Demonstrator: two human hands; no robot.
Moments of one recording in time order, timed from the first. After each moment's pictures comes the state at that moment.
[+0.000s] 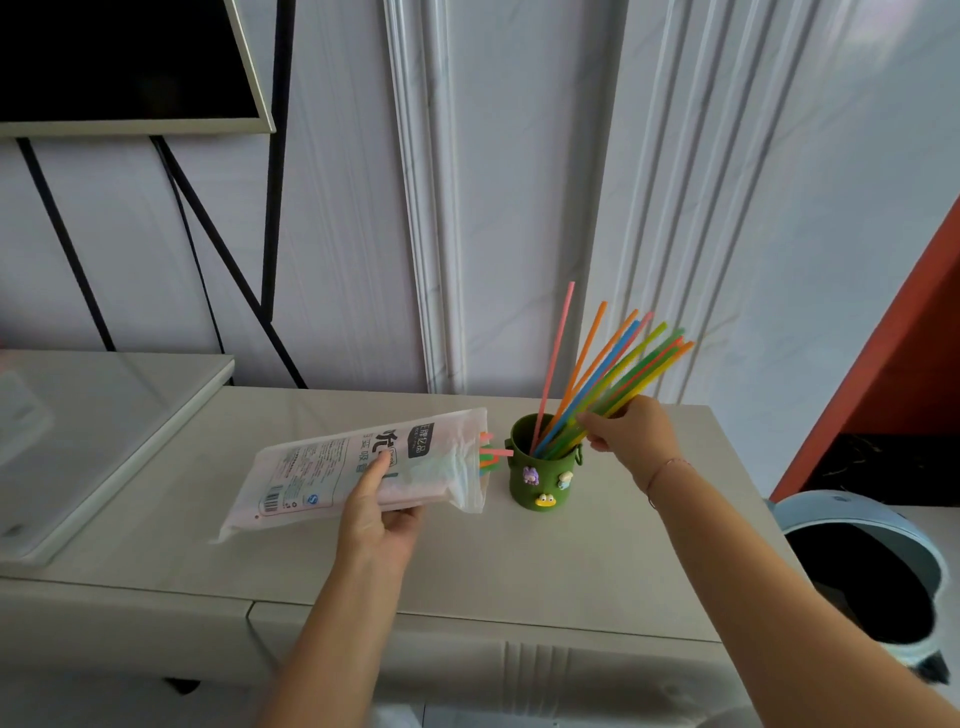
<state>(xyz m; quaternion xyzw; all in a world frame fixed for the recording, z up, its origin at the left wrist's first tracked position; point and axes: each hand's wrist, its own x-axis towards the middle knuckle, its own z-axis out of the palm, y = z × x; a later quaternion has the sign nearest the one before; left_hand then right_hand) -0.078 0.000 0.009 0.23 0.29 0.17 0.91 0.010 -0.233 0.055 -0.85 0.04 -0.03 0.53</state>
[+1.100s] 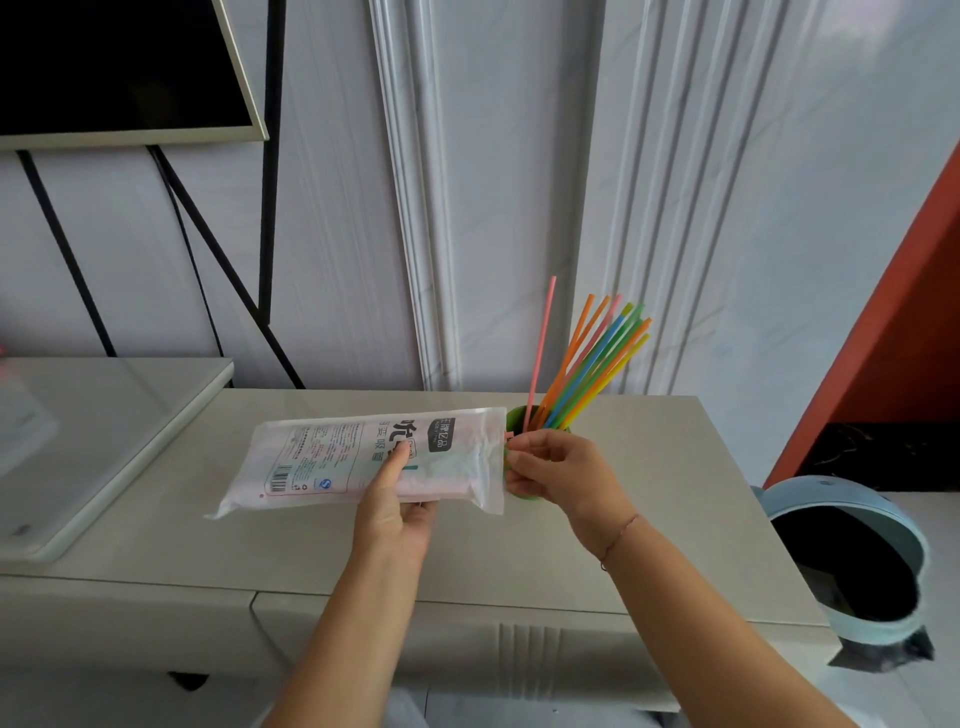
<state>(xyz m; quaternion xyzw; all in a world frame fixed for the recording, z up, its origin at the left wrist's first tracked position) -0.088 -0.025 0.023 0.26 0.26 0.17 0.92 -0.064 -0.193 0.050 -0.67 -0.04 0.12 0.74</state>
